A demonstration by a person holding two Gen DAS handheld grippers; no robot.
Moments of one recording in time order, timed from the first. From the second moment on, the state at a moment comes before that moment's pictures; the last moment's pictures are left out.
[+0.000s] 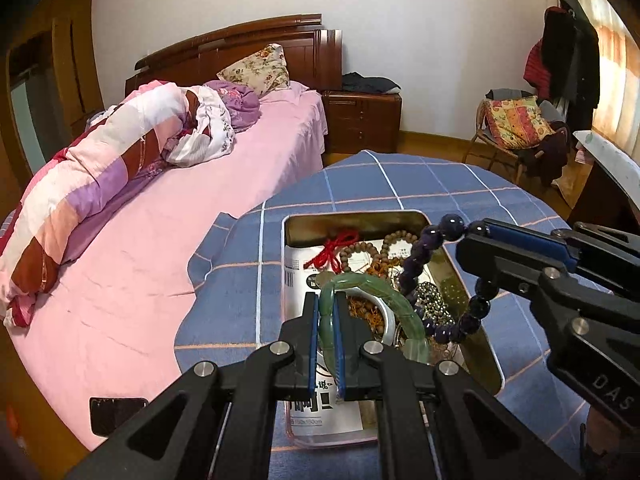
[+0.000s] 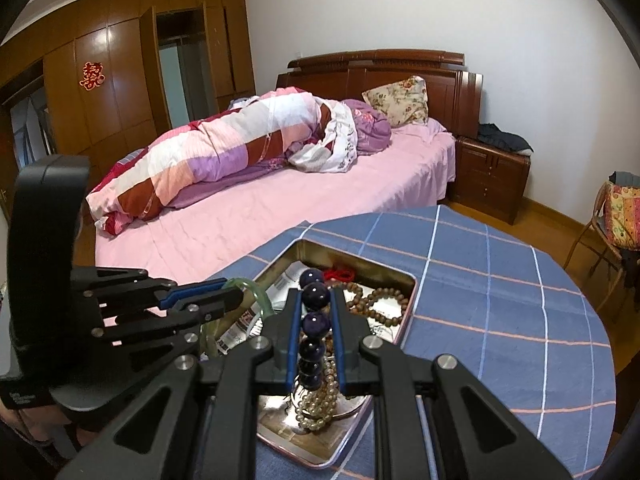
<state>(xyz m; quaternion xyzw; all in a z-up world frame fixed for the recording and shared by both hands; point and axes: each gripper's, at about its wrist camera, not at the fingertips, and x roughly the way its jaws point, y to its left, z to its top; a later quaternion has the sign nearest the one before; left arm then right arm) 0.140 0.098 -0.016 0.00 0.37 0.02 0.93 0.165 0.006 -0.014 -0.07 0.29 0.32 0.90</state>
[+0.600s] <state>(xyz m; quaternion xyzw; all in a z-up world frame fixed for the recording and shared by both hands) 0.149 0.090 -0.048 0.01 0.41 -0.01 0.91 0.180 0.006 -0.044 -0.07 0.34 0.32 0.88</state>
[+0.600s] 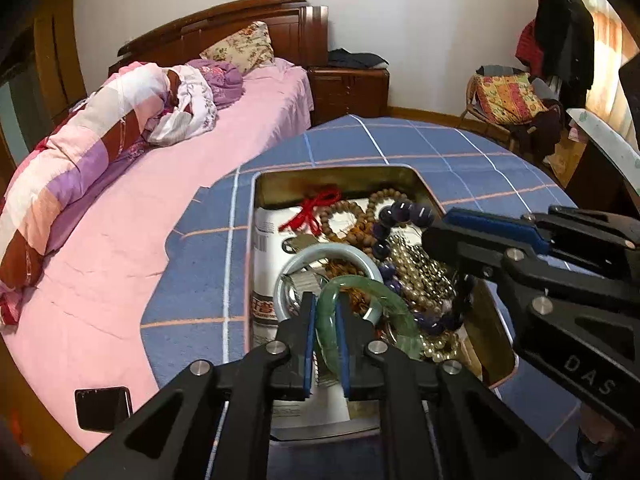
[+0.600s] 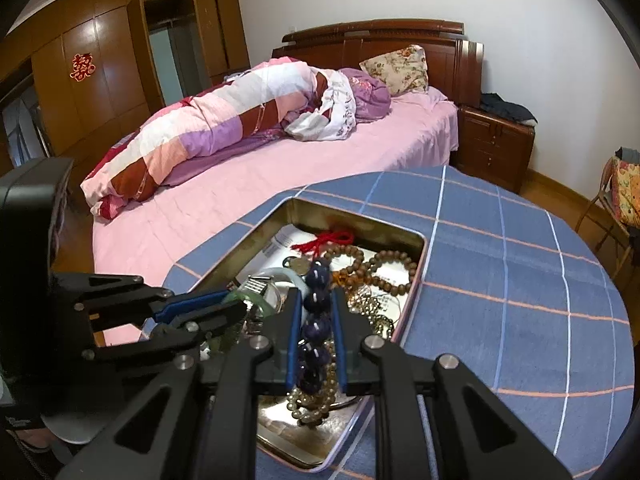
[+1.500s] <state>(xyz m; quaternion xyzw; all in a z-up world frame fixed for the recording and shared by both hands) 0.119 0.091 -0.001 0.01 0.34 0.02 0.94 0.148 -0.034 -0.016 -0.01 0.30 0.28 0.91</state>
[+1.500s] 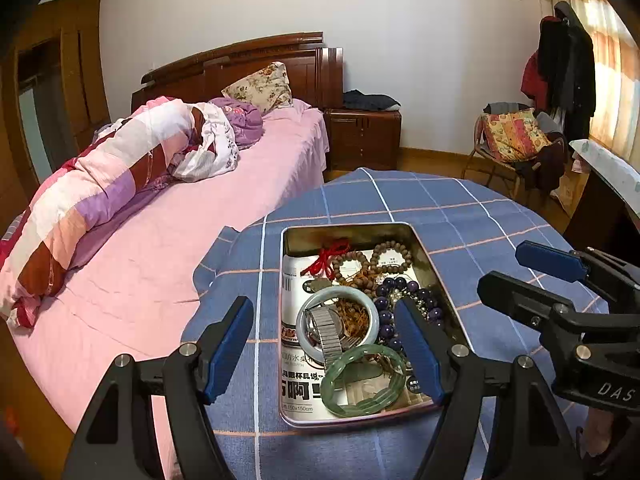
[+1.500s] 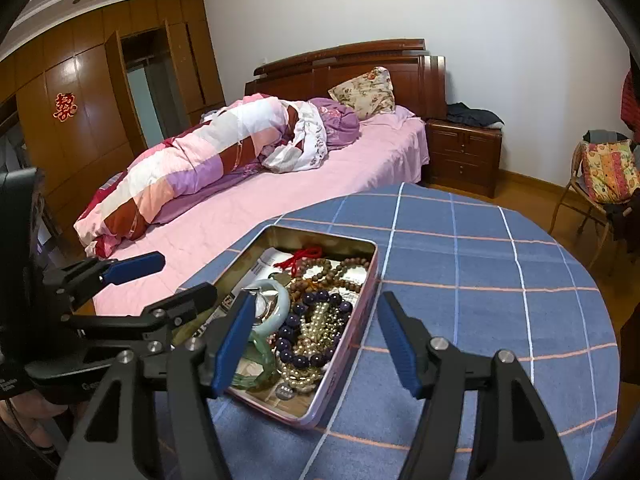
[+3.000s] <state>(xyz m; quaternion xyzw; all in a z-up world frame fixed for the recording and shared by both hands) 0.120 0.103 -0.002 0.00 0.34 0.04 0.94 0.146 -0.034 -0.027 -0.01 0.31 0.28 0.91</state>
